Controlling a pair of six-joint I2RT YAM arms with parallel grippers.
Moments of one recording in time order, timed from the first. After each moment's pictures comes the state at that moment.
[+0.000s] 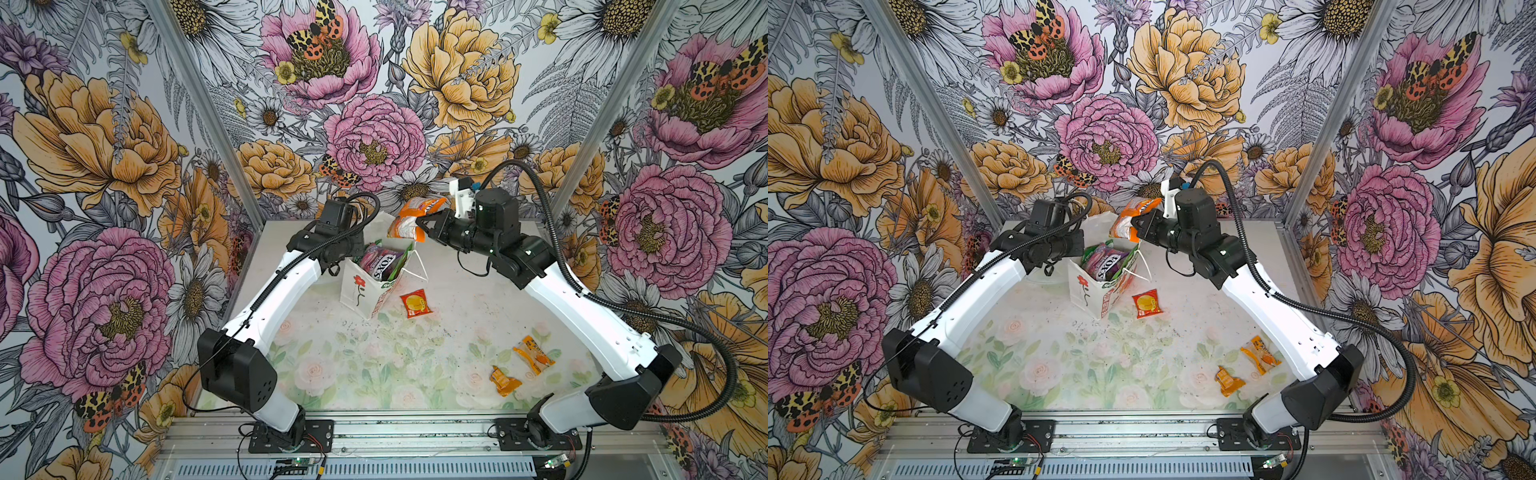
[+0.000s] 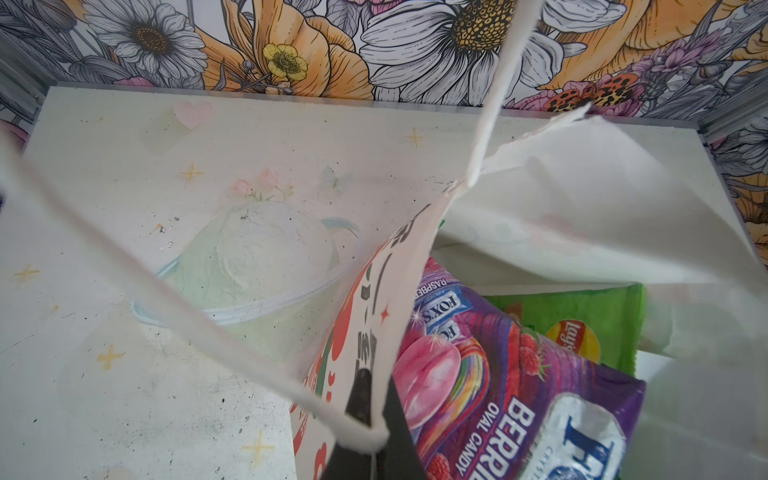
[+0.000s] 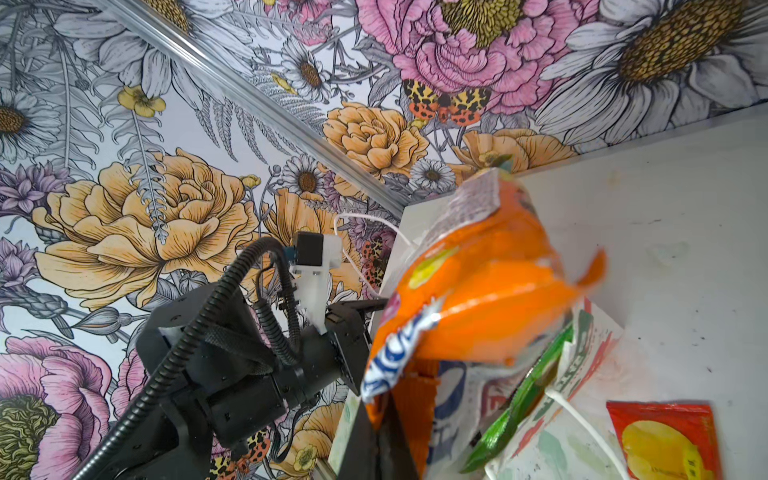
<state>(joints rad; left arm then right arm) -0.39 1.56 1.56 -0.75 -0.15 -0.33 0.60 1.49 1.65 -0.47 -0.26 0.82</state>
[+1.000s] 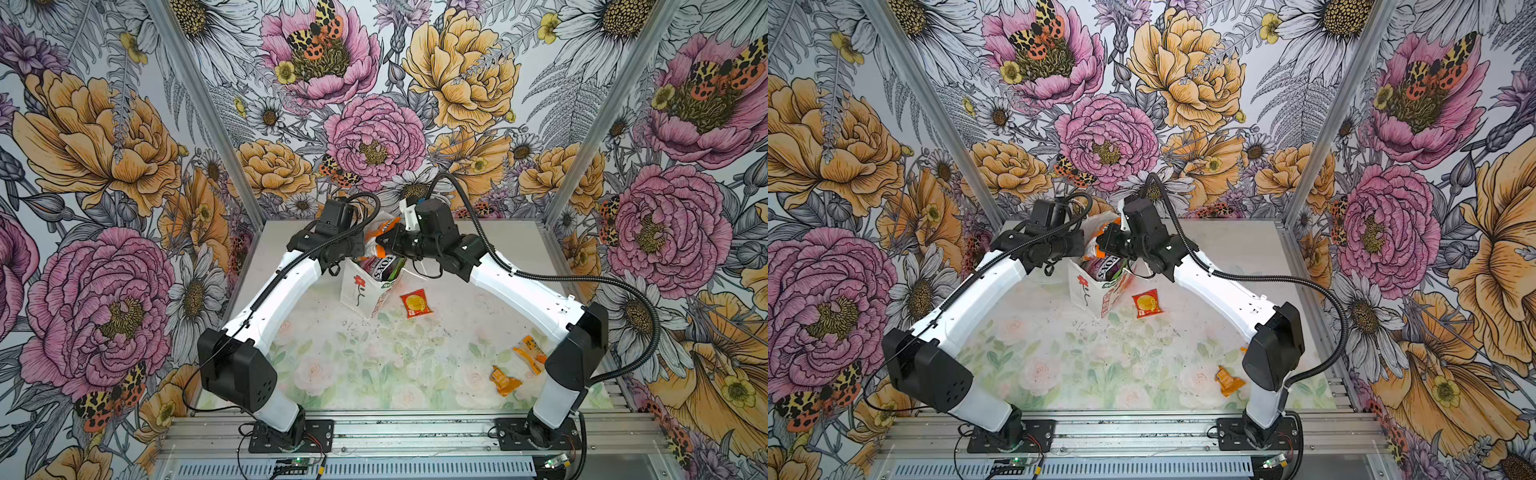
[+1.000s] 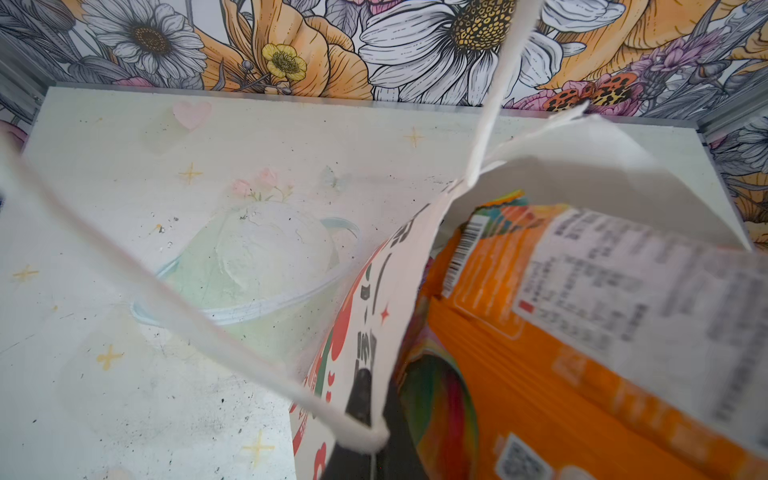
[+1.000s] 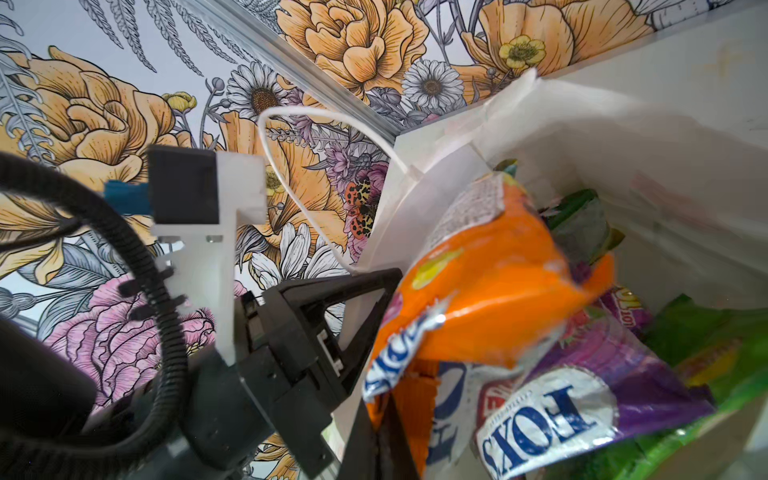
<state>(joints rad) -0.39 1.56 1.56 -0.75 -0.15 -0.33 0.72 1.78 1.75 -0.42 -0.26 0.87</state>
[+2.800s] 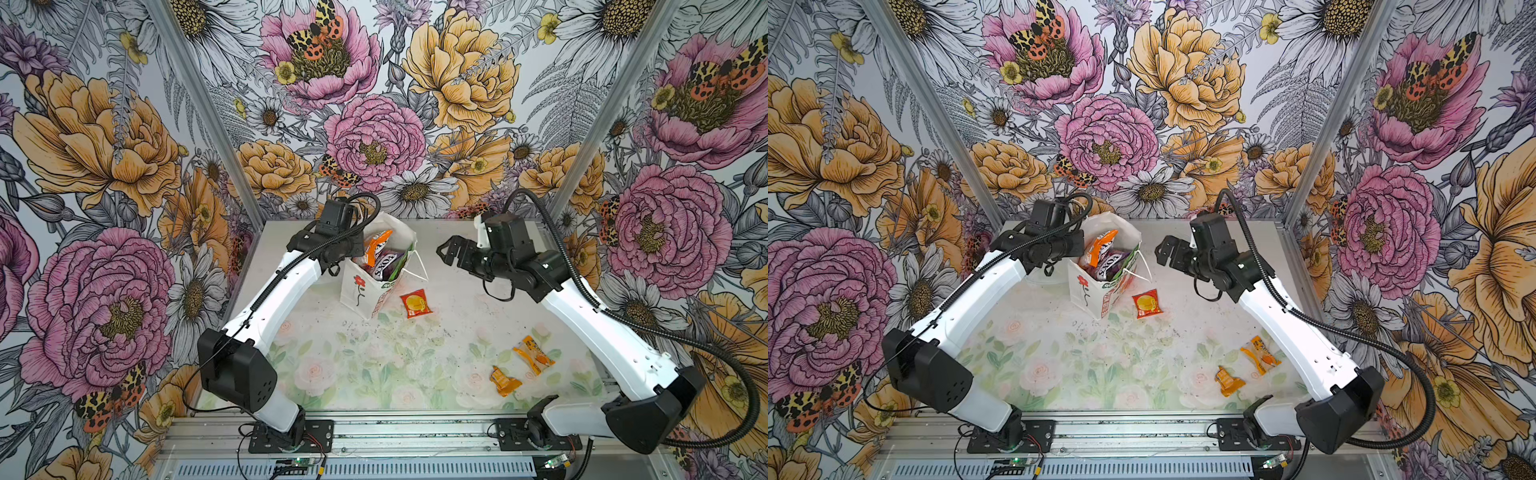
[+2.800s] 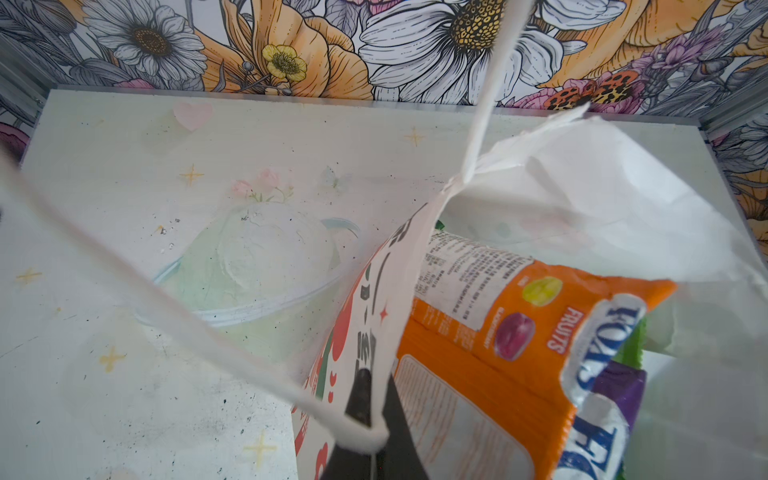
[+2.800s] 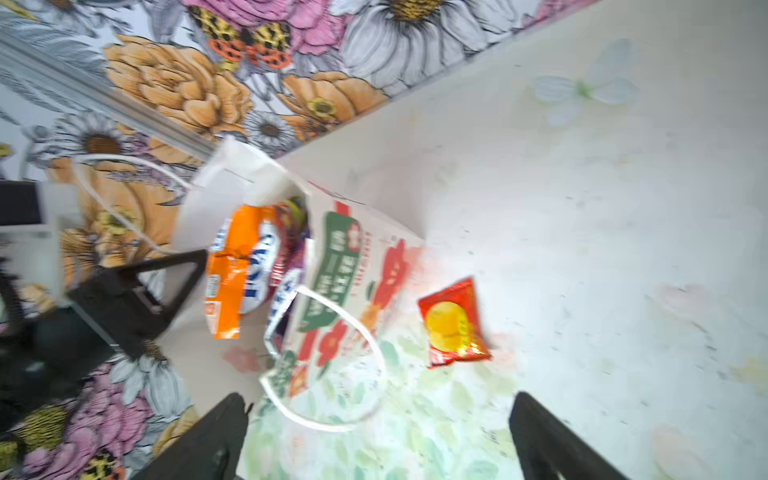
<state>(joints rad) -0.39 1.56 1.56 -0.75 -0.15 -0.32 0.50 1.31 1.40 -0.82 -0.09 0.72</state>
